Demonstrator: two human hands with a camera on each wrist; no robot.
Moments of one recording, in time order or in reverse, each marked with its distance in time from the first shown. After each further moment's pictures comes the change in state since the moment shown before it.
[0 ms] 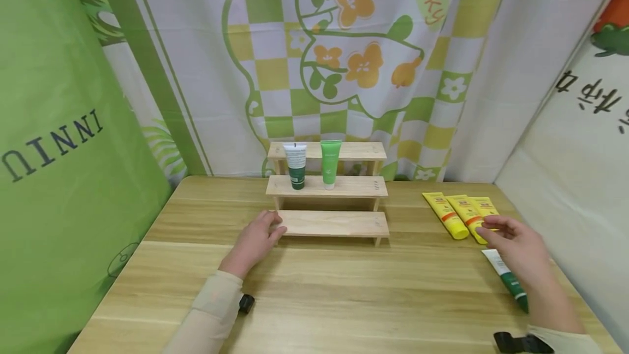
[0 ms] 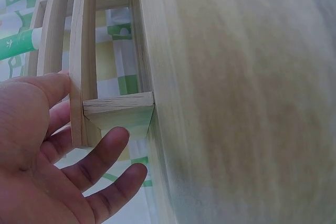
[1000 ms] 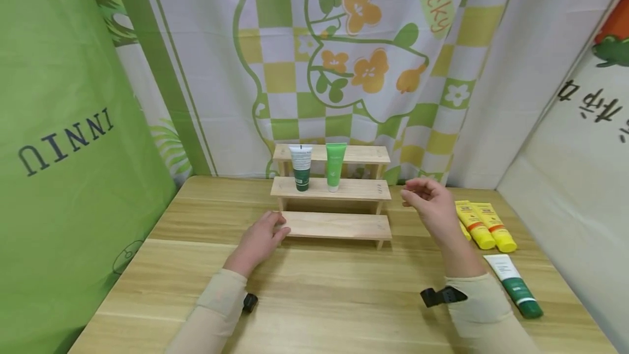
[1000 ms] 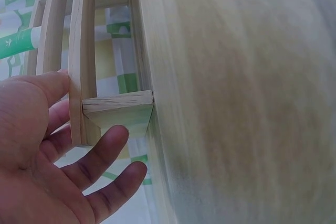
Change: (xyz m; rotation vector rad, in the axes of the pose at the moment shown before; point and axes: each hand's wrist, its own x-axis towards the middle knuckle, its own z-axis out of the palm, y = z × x) left_hand 0.001 -0.002 0.001 0.004 0.011 0.010; right_hand 0.043 -0.099 0.115 0.407 -0.081 -0.191
